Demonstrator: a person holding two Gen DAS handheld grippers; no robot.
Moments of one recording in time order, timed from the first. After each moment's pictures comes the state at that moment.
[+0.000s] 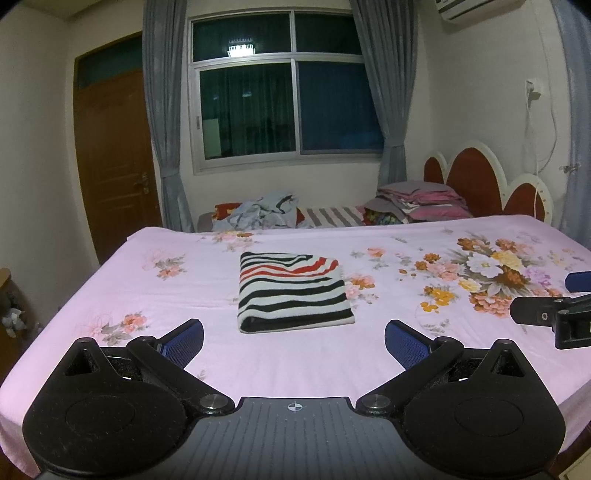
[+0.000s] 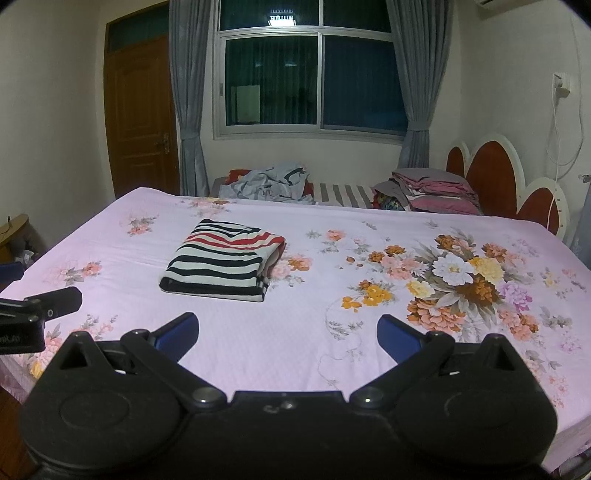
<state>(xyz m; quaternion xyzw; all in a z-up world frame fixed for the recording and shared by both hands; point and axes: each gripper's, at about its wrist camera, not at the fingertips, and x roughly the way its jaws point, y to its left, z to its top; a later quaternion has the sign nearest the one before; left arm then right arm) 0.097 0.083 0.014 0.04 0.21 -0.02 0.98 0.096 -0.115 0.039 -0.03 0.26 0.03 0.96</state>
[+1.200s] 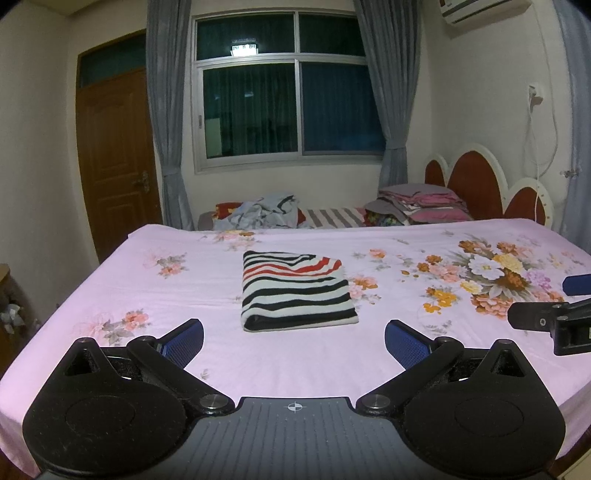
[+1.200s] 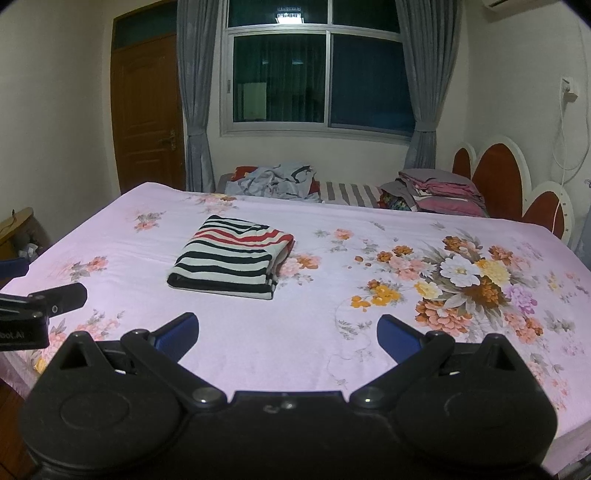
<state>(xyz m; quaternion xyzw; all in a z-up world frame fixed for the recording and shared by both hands) 0.098 0.089 0.011 0.03 0.21 -0.02 0.98 0.097 -0.106 0.039 -0.03 0.27 0.04 0.96</state>
